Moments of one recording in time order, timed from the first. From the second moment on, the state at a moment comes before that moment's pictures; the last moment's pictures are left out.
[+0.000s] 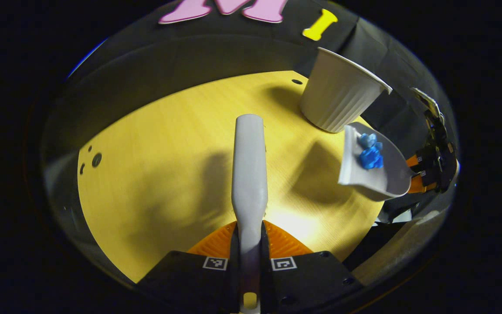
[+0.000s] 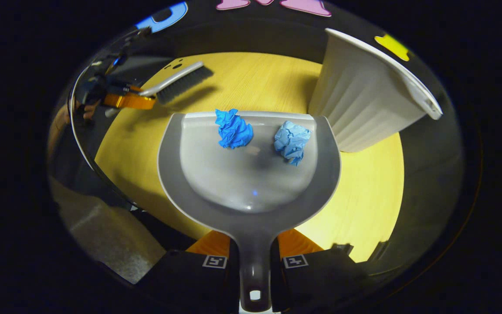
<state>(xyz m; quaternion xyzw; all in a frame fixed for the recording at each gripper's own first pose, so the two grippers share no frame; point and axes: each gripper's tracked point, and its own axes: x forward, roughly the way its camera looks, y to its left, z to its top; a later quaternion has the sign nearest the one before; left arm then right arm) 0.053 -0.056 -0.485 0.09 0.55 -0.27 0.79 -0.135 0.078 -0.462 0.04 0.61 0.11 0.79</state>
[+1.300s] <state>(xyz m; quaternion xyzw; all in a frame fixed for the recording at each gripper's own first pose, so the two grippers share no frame) 0.057 -0.039 -0.535 0.06 0.57 -0.28 0.77 -0.029 -0.041 -0.466 0.02 0.63 -0.13 0.77</state>
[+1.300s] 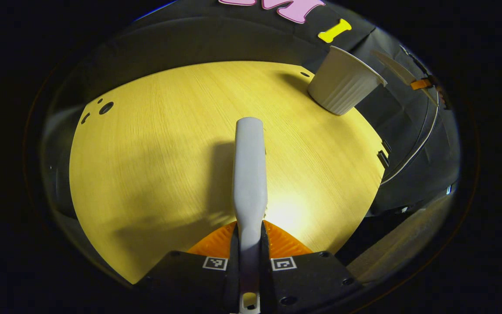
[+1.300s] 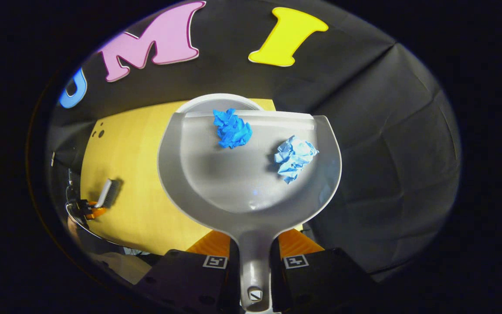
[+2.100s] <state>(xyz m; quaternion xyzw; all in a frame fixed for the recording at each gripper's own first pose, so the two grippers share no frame) 0.050 -0.028 -0.550 0.05 0.58 -0.27 0.77 -0.024 -0.076 -0.473 -0.21 0.68 -0.09 0.70</state>
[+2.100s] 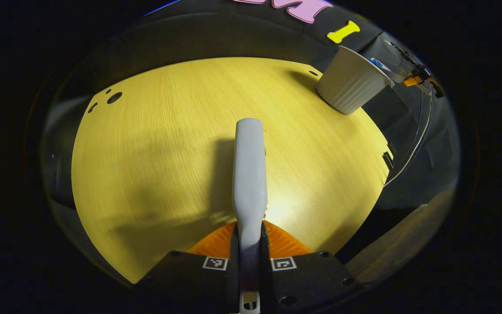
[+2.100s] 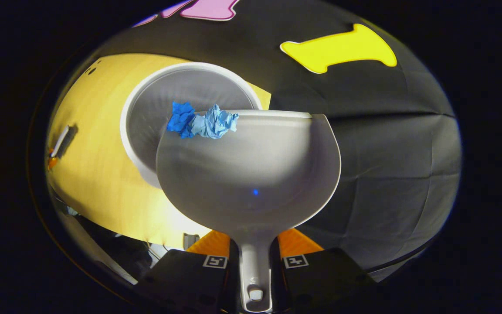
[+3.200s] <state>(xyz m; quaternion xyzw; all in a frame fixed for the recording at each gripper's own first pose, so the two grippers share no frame) 0.032 -0.021 -0.555 0.04 0.58 -0.25 0.77 0.011 -0.067 -0.458 -0.24 0.66 -0.07 0.71</state>
